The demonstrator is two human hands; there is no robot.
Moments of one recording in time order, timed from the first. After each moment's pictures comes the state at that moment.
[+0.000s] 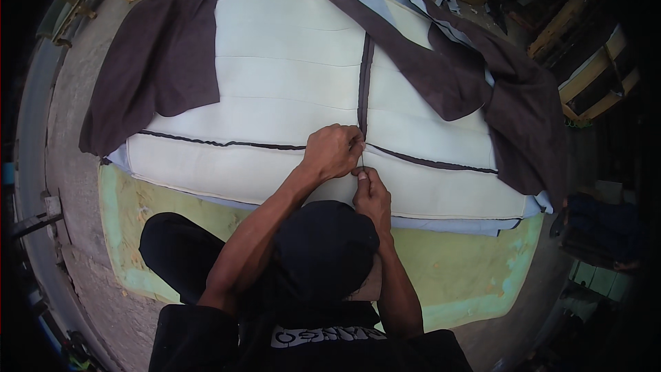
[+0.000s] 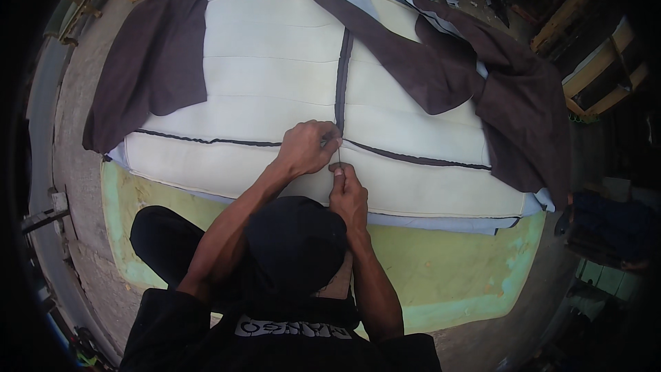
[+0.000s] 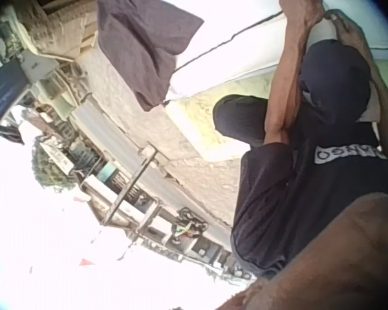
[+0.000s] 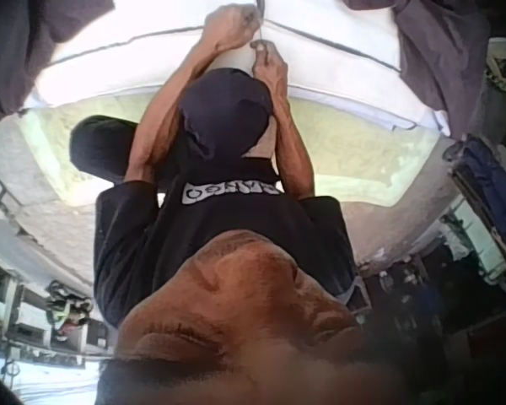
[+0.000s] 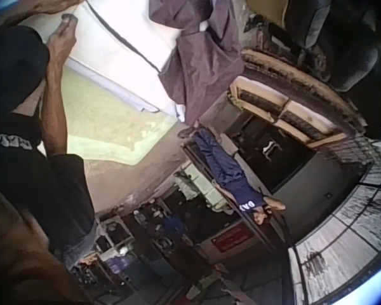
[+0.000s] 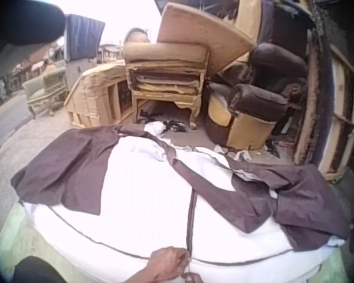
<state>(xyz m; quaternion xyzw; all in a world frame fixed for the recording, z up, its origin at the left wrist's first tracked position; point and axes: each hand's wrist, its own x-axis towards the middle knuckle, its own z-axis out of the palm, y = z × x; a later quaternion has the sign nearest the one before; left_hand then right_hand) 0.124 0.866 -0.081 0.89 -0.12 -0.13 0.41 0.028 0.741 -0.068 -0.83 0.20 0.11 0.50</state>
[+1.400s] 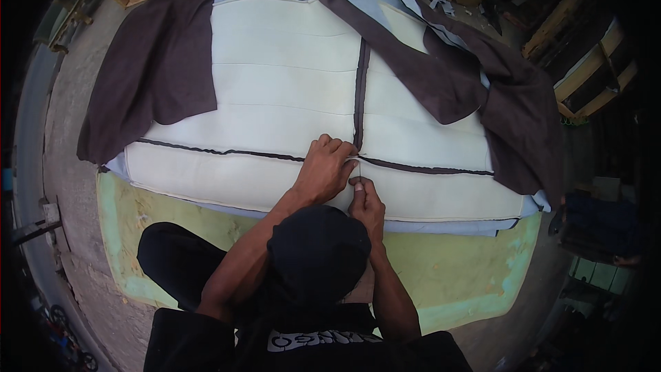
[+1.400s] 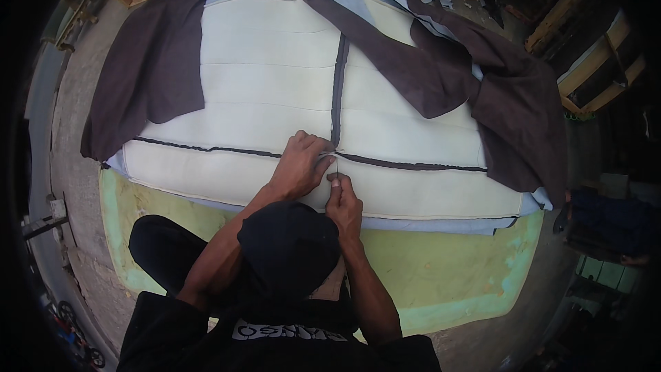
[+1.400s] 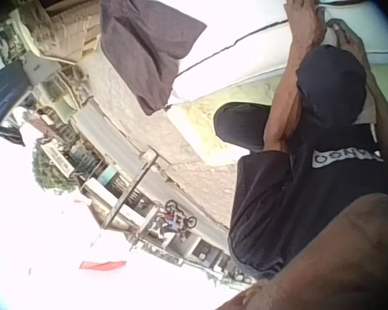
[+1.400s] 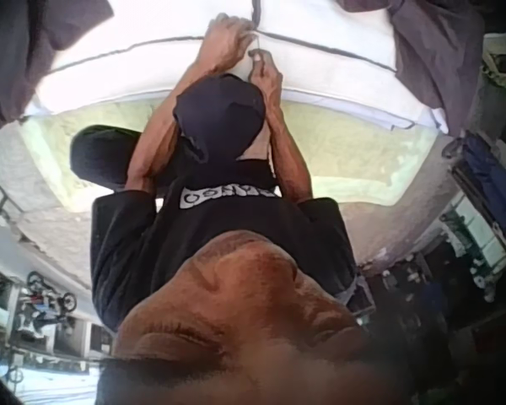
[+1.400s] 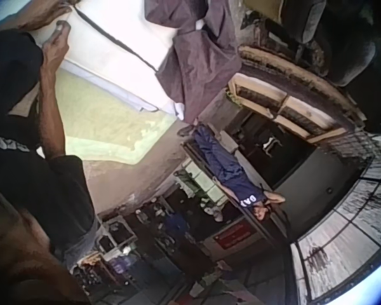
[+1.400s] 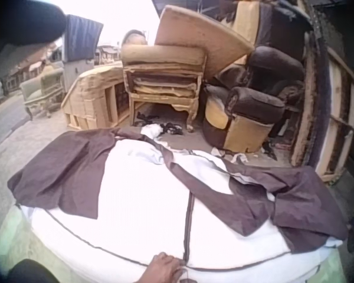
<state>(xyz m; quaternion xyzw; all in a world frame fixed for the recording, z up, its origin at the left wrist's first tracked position) 0.096 0.872 -0.097 0.89 -0.19 0.01 0.42 0.015 0.744 -0.082 -0.84 0.22 0.10 0.49</state>
